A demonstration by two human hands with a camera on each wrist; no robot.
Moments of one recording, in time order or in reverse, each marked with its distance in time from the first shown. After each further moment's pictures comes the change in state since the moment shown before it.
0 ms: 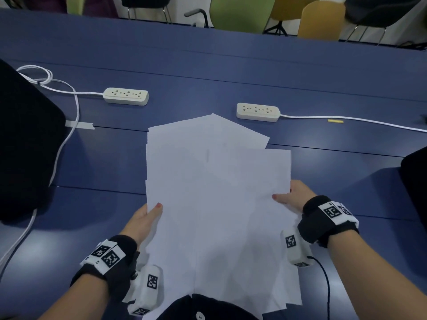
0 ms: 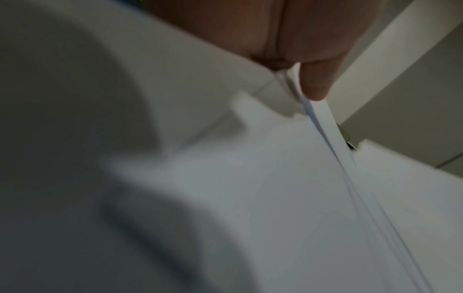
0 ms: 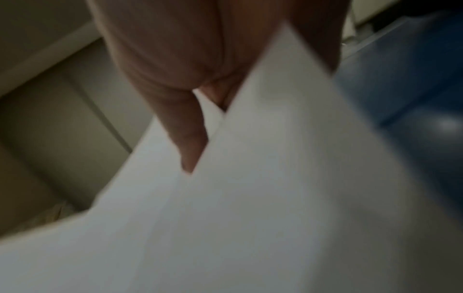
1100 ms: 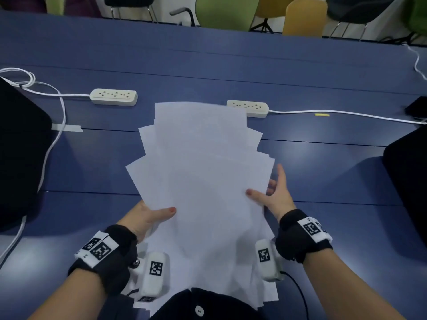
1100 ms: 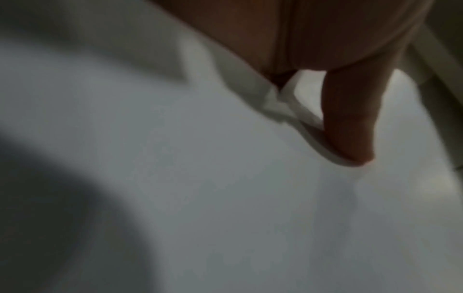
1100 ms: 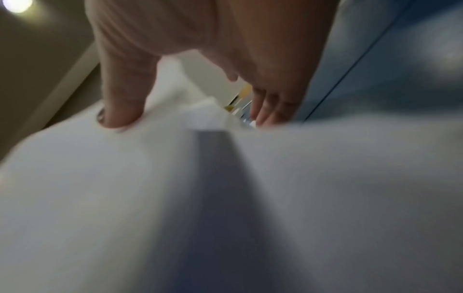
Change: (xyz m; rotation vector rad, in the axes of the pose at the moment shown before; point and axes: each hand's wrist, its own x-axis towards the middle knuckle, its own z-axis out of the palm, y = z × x) left_hand -0.006 0.023 0.003 -0.155 -0.327 0.117; right_hand -0.040 -0.005 0.049 0.671 0.142 -0.131
